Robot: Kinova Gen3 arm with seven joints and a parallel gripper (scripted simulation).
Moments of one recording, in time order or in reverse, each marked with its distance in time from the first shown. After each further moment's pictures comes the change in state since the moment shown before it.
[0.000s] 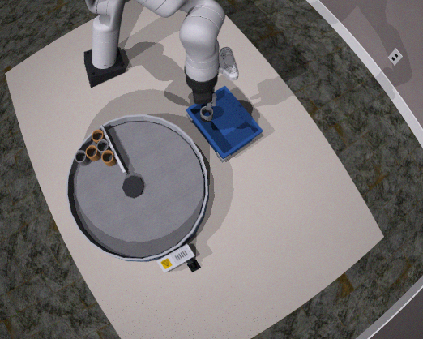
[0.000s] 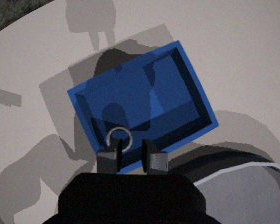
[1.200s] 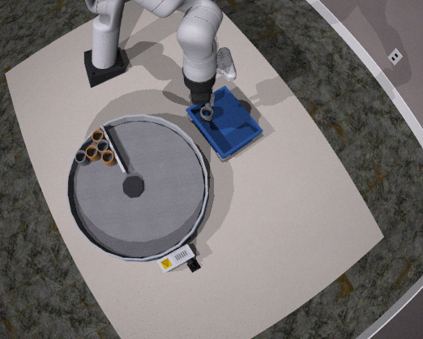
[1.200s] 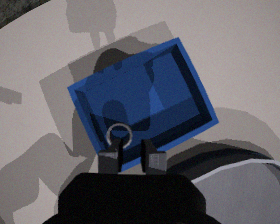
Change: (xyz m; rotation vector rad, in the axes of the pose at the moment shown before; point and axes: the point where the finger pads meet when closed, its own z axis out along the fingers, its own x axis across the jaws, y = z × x) arm 0.000 0.005 0.000 -0.001 -0.001 -0.001
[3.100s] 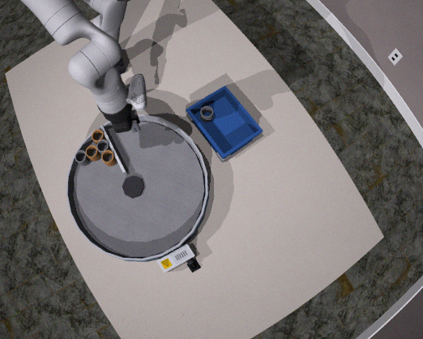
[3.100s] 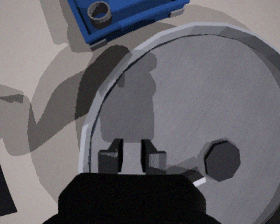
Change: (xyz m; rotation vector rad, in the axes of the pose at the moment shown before) arm 0.041 0.203 0.002 -0.002 -0.006 0.014
